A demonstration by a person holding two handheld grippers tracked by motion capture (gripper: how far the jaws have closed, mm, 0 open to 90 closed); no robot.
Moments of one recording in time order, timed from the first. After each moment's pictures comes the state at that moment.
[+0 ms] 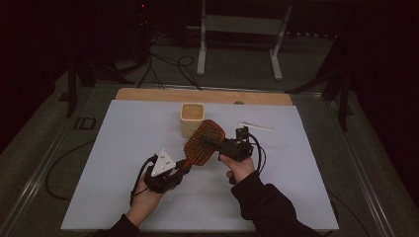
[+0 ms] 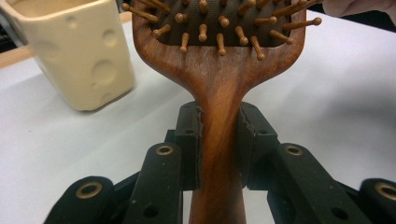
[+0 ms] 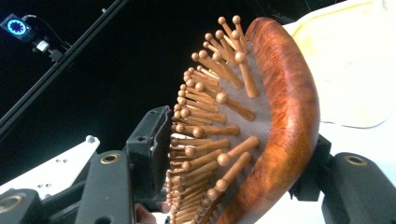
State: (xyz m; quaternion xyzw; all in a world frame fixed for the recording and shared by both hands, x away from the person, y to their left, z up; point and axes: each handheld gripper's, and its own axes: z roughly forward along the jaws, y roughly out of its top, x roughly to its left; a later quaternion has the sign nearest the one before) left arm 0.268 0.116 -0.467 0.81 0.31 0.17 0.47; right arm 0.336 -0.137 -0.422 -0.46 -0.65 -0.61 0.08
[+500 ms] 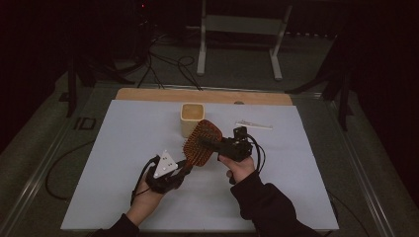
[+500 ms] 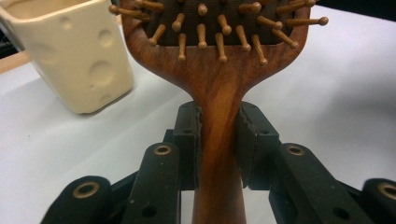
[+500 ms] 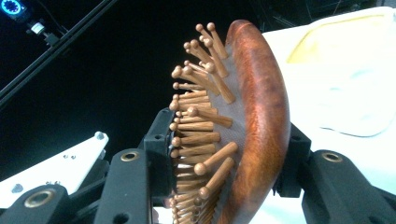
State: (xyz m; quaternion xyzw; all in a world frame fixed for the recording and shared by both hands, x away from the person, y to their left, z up) left arm 0.268 0.111 -0.471 0.81 0.29 0.19 0.46; right arm 0.332 -0.133 -0.413 -0.43 -0.67 -0.60 0.06
